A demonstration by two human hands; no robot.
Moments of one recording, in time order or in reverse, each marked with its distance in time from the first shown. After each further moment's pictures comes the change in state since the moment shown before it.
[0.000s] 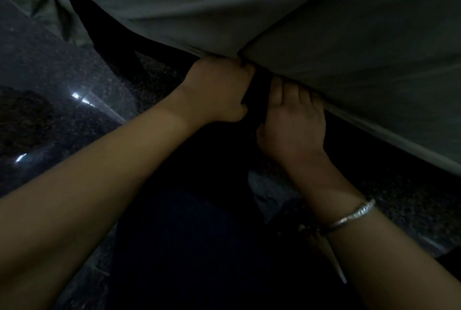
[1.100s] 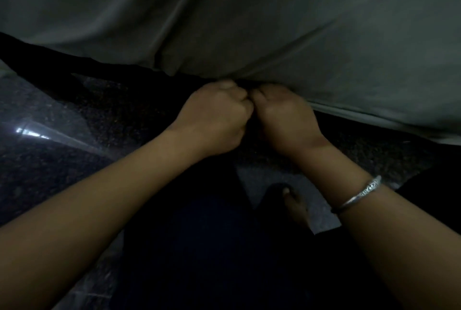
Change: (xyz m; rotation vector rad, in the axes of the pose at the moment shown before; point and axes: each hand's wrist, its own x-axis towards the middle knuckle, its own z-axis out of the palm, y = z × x) left_hand -0.008 0.089 -0.010 -0.233 0.134 0.362; right_hand -0.051 0.079 -0.035 0.209 0.125 -0.196
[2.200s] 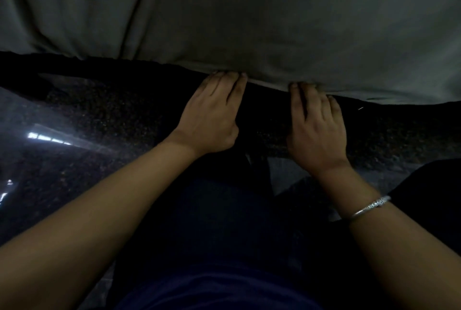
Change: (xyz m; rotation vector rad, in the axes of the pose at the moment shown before) left_hand 0.051 0.119 0.058 0.104 0.059 -0.024; right_hand -0.165 0.125 0.020 -0.359 0.018 0.375
